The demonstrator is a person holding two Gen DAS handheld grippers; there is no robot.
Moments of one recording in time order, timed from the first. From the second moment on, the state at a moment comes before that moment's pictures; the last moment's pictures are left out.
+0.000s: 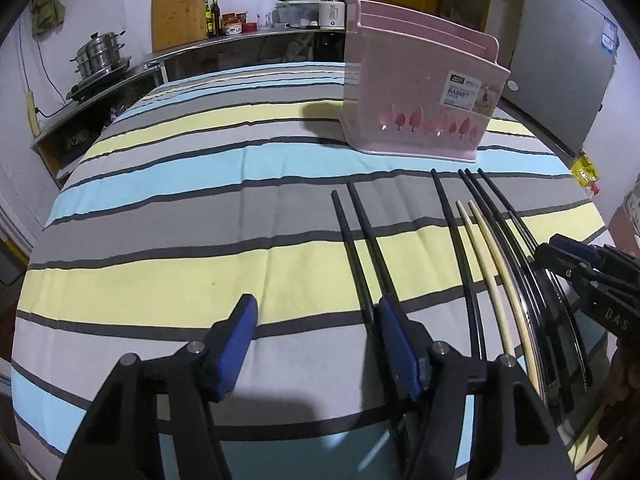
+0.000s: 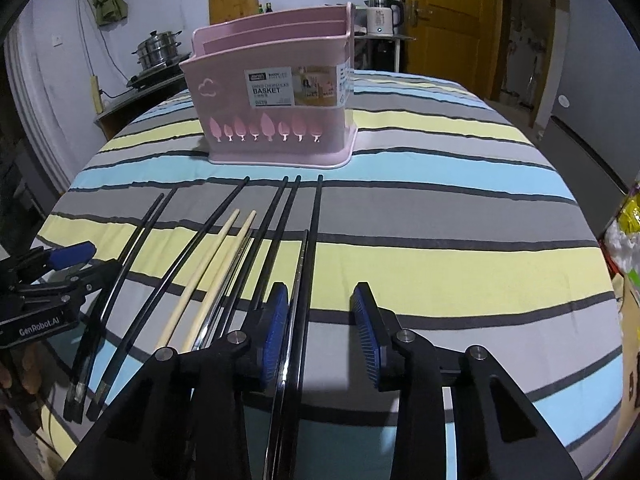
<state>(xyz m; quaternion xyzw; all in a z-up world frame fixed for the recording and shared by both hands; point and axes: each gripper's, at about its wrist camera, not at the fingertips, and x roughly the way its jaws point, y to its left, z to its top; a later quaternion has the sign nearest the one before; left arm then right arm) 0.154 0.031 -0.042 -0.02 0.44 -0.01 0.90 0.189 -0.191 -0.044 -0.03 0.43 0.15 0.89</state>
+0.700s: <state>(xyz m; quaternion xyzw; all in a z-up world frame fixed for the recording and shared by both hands) 0.181 0.032 -0.042 -0.02 0.45 -0.01 0.89 0.262 -0.174 -0.046 -0.02 0.46 0.16 0.88</state>
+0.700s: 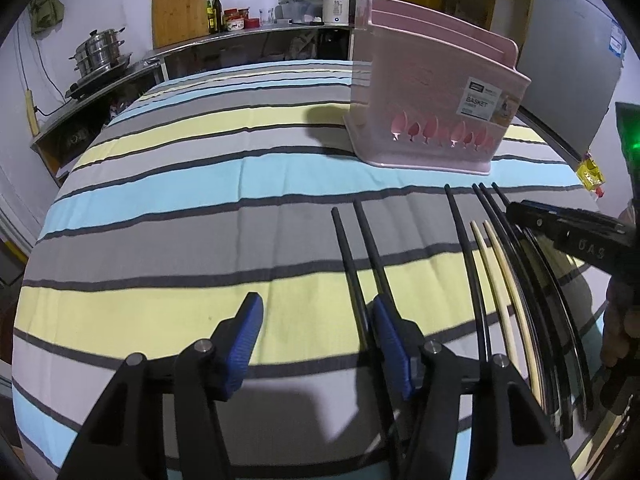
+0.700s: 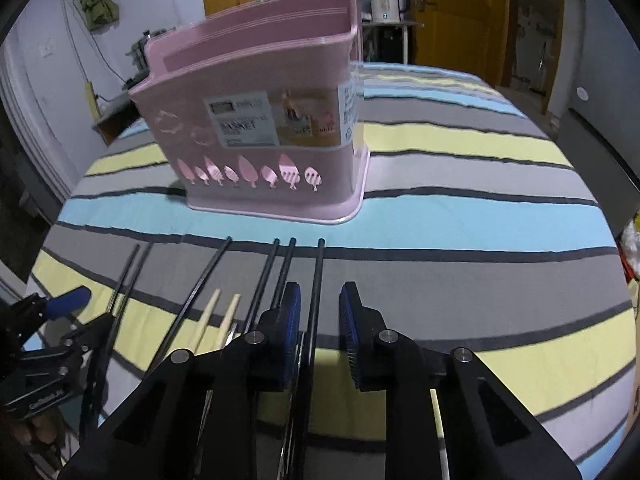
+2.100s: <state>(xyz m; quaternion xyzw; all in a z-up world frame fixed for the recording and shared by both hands) 0.190 0.043 0.086 -0.06 0.38 -0.08 0.92 0.243 -0.198 0.078 0.01 0.36 0.18 0.91</state>
